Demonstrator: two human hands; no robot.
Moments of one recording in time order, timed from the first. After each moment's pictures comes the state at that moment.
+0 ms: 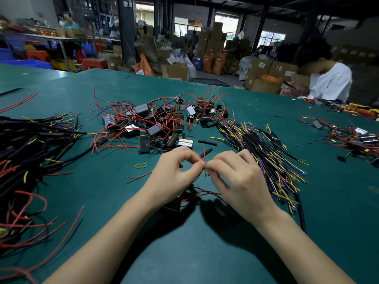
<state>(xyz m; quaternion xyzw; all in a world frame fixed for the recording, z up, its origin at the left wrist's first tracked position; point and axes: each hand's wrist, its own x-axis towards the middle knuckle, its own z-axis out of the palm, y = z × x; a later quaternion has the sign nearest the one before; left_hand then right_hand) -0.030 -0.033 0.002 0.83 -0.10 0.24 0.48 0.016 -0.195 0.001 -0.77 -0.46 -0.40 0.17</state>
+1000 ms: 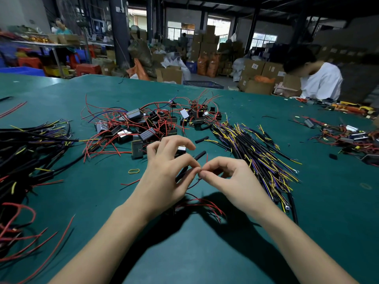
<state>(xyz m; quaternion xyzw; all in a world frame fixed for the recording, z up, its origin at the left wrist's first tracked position) -0.032 -0.030 0.004 0.88 -0.17 0.38 0.22 0.010 -0.198 0.016 -0.79 -0.29 -0.01 0.54</state>
